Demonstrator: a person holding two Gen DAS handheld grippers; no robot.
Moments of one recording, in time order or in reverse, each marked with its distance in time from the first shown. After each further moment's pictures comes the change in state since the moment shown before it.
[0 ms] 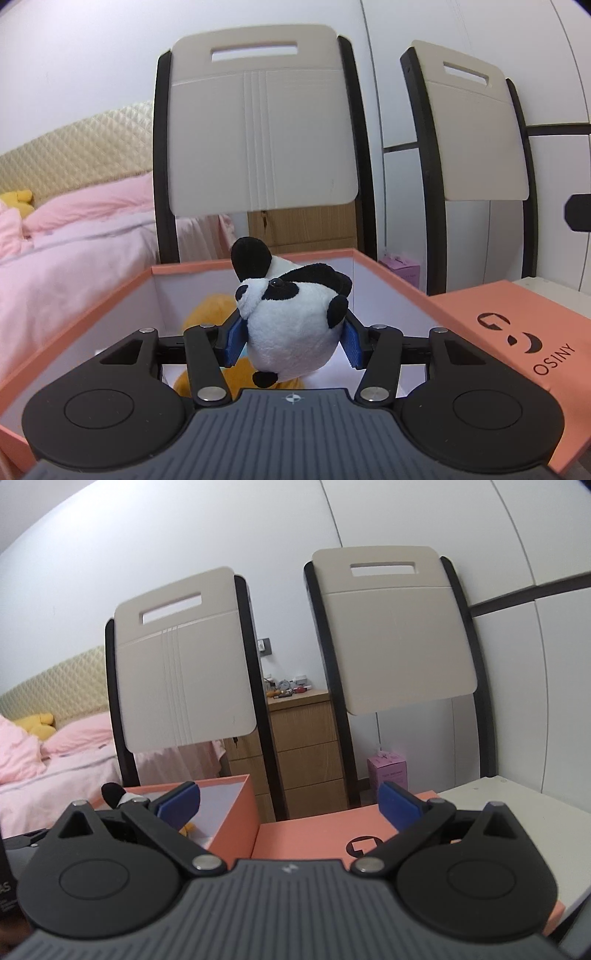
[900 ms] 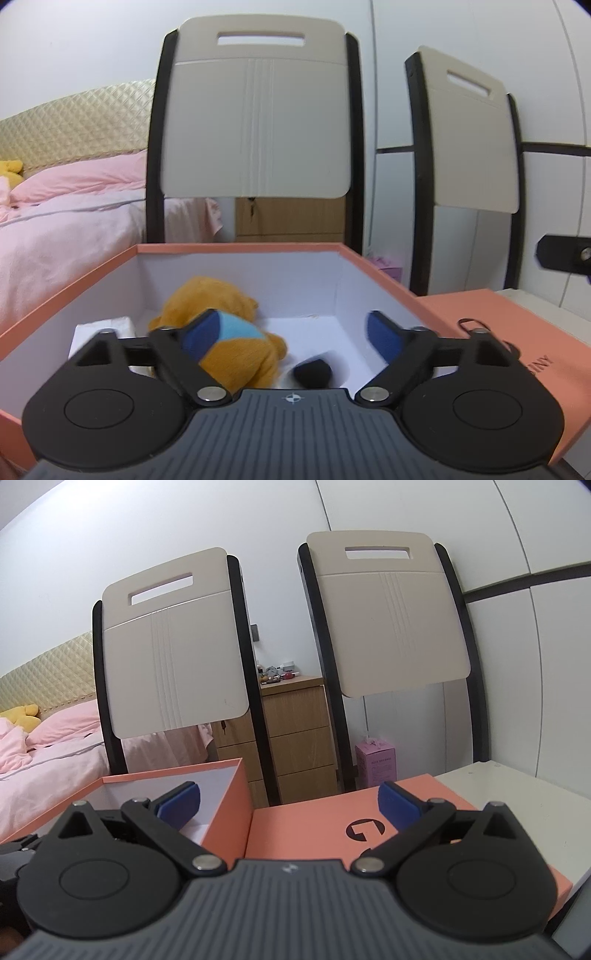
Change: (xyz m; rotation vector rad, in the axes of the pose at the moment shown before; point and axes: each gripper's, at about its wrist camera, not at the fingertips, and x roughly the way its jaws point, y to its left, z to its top) left arm -0.003 0.002 -0.003 -0.064 -0.001 -0.062; right arm 0.009 0.013 -0.012 0.010 0.033 -0.052
